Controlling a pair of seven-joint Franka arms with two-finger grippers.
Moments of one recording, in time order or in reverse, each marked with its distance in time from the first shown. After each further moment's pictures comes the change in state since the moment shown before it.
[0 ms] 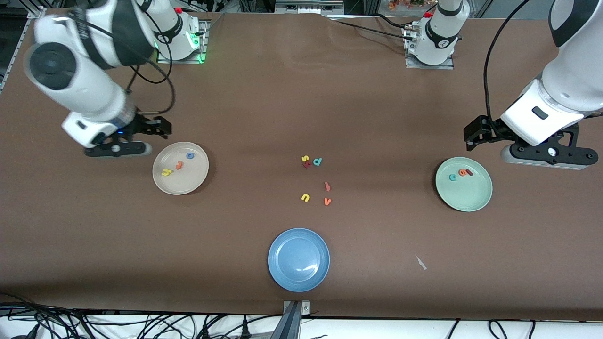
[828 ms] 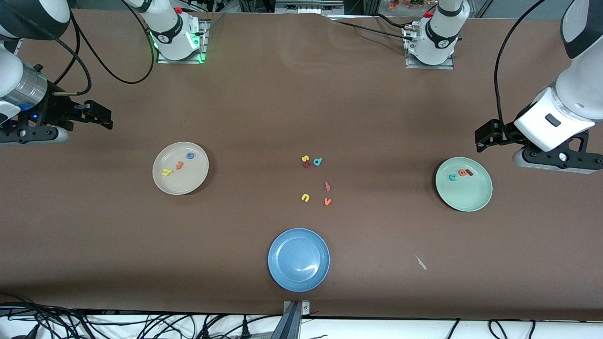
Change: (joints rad) left arm 0.040 -0.019 0.006 -0.047 -0.030 0.025 0.031; right arm -0.004 -0.048 -0.135 0.081 0.052 -0.069 -0.108
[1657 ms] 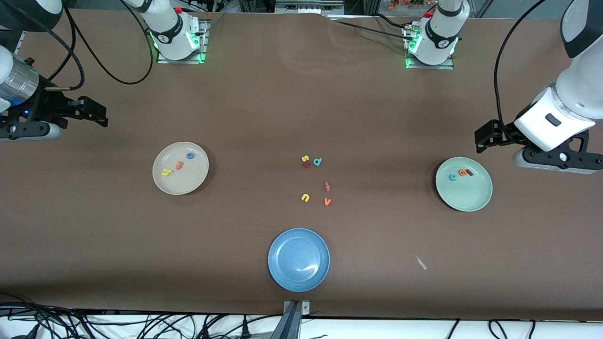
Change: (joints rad) left arm 0.000 0.000 -0.001 0.000 0.000 0.015 0.000; right arm -0.001 0.002 0.000 0.044 0.000 -0.032 0.000
